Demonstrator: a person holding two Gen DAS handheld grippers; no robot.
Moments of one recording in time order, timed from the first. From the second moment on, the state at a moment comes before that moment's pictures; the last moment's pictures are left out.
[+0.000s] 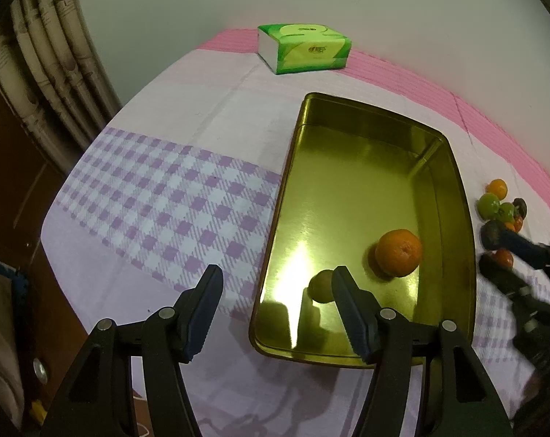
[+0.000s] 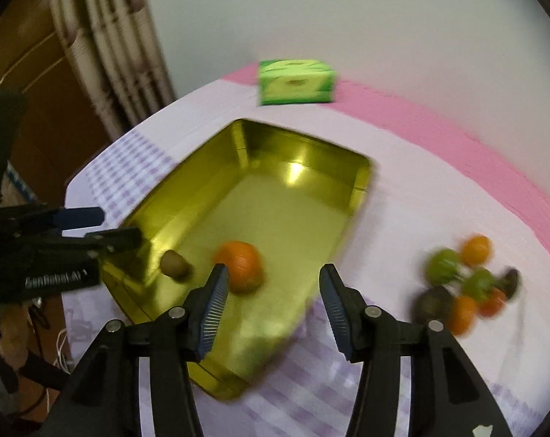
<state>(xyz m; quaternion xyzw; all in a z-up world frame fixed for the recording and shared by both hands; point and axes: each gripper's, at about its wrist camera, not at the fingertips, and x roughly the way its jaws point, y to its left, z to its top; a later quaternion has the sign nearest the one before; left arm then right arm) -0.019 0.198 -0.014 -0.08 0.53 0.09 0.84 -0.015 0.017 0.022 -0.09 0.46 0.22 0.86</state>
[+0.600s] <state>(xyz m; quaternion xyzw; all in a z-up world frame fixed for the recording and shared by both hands) -0.018 0.157 -0.006 -0.04 0.51 0.02 0.86 -0.017 -0.094 -0.023 -0.05 0.49 0.12 0.86</state>
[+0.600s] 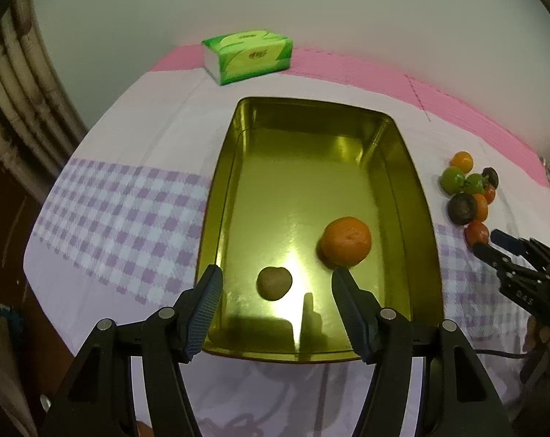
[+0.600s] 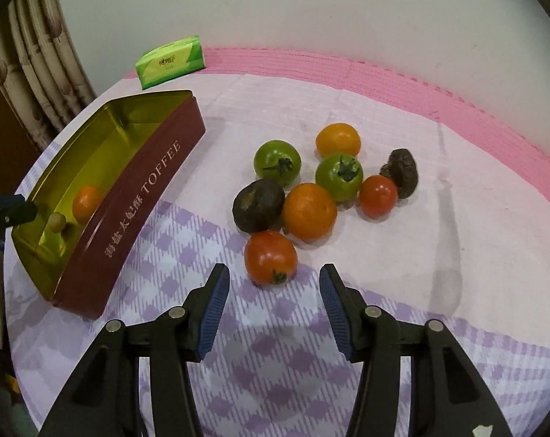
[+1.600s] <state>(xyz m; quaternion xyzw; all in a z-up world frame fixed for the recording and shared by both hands) 0.049 -0.032 -0.031 0.01 0.54 -0.13 0.83 -0.017 -0.212 -0.033 0.00 0.45 0.00 0.89</state>
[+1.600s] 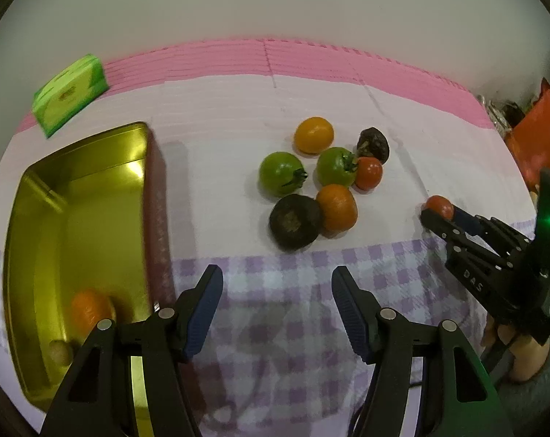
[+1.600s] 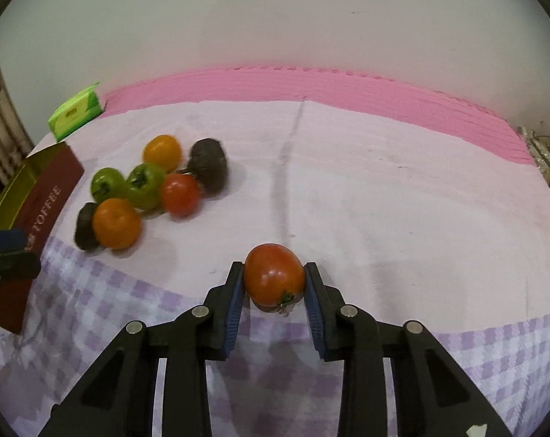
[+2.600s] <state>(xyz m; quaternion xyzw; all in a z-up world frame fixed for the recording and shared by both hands) 0.055 -0.024 -0.034 0.00 0.55 -0.14 0.82 -0.018 -0.209 -0.035 -0.01 0.44 -0.01 0.90</state>
